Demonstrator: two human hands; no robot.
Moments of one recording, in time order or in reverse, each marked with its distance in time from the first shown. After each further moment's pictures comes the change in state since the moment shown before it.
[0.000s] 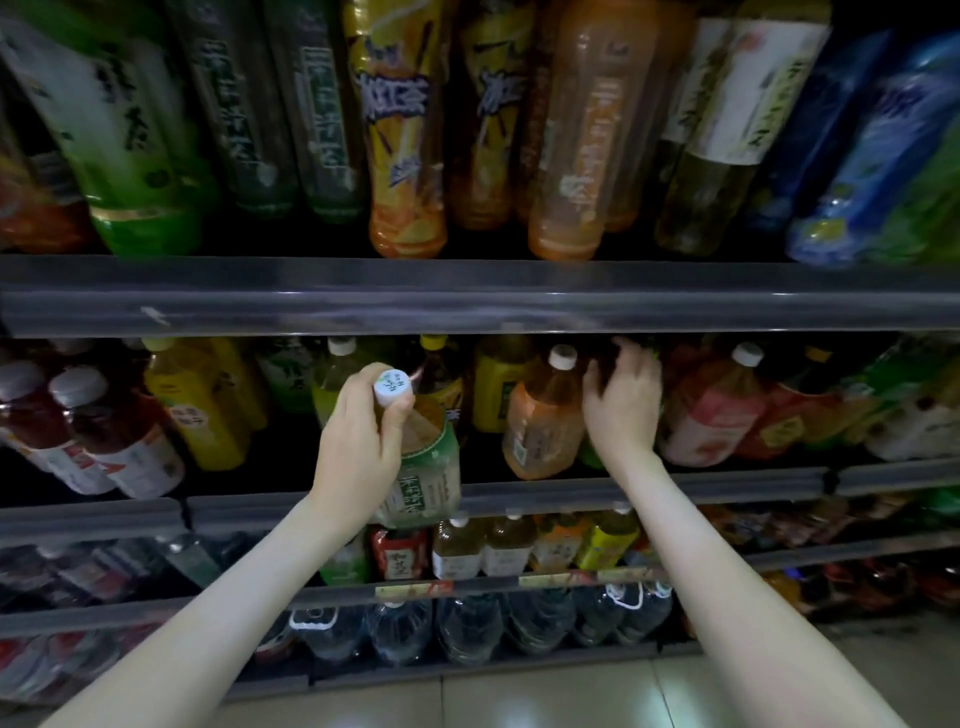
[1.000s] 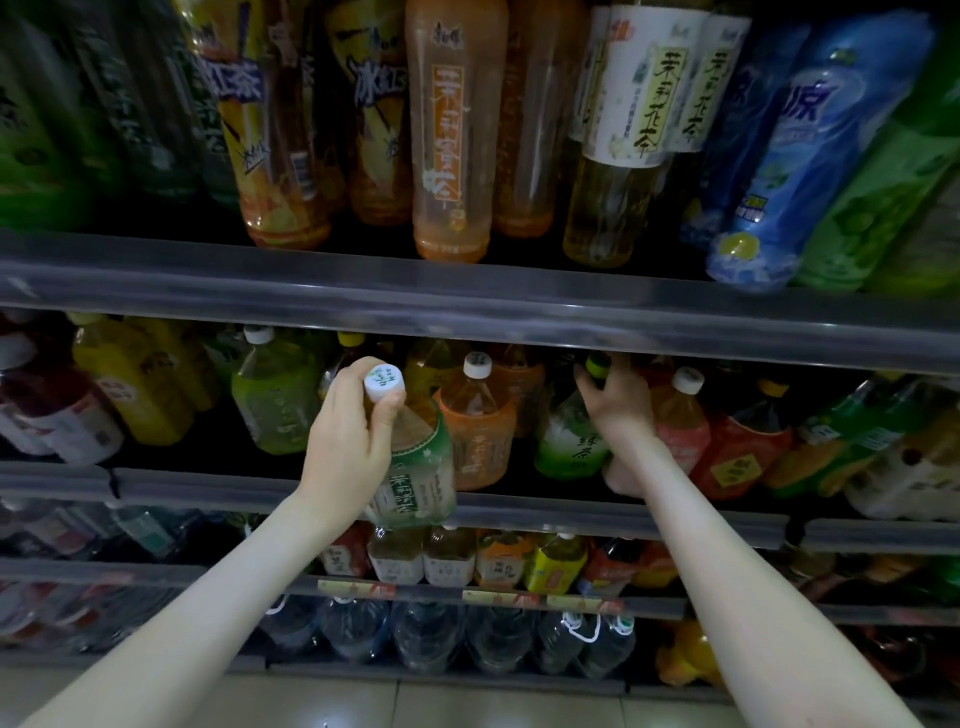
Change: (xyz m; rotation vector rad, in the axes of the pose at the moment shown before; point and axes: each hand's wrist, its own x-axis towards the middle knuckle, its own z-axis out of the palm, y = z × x) left_hand -0.001 0.082 0.096 0.038 0.113 0.015; right_hand 0.084 0.112 -0.018 0.156 -0.448 0.070
